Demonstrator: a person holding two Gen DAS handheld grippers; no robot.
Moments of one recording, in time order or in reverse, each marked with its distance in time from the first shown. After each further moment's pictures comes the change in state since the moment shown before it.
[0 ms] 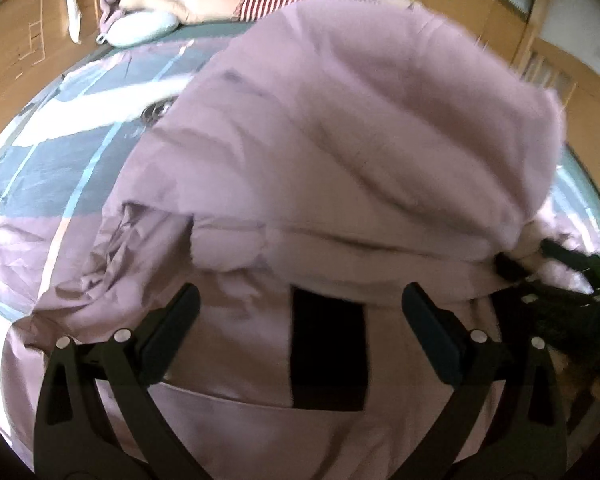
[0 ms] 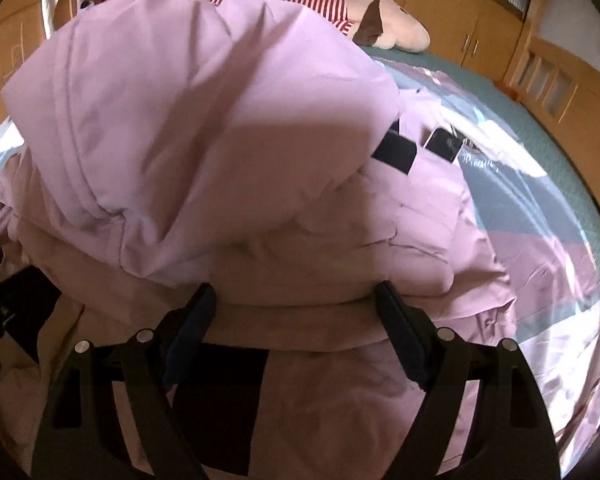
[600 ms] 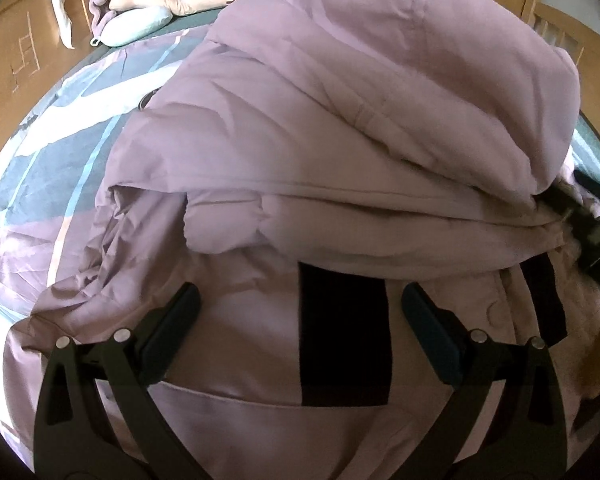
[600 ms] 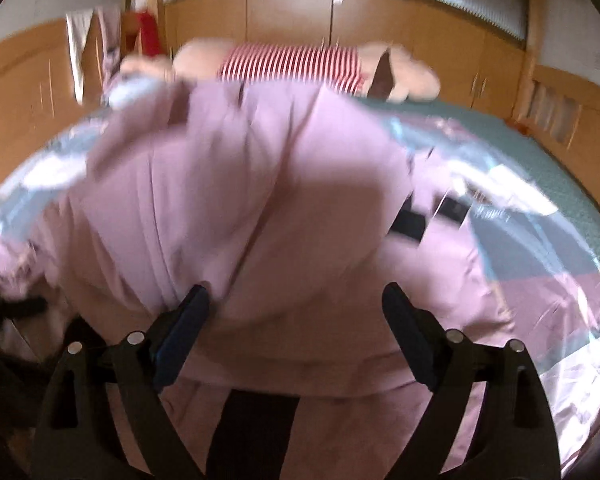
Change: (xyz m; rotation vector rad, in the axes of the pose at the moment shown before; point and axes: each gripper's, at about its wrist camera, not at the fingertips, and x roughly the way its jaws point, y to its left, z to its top) left arm 0.016 -0.005 -0.004 0.071 0.049 0.057; right arm -0.004 0.002 0.015 -0.005 -0.108 0.108
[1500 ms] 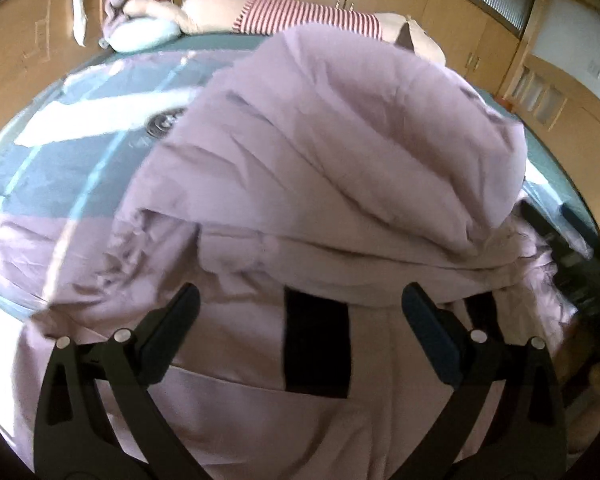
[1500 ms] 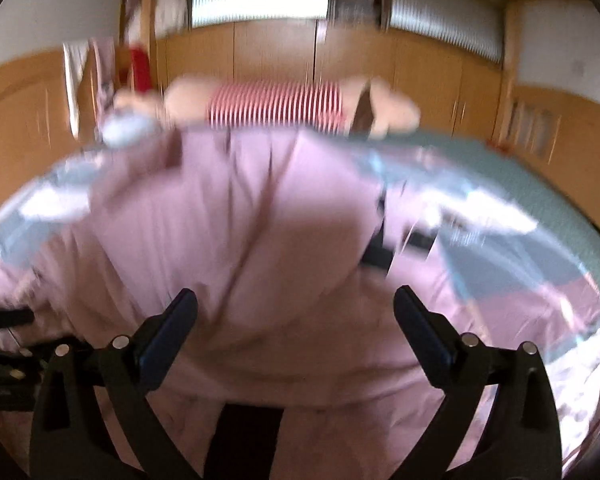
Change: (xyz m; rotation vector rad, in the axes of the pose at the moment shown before) left arm -0.045 0.009 -0.003 -0.088 -0.127 -0.086; right arm -0.062 -0.010 0.001 0.055 -0.306 -0.014
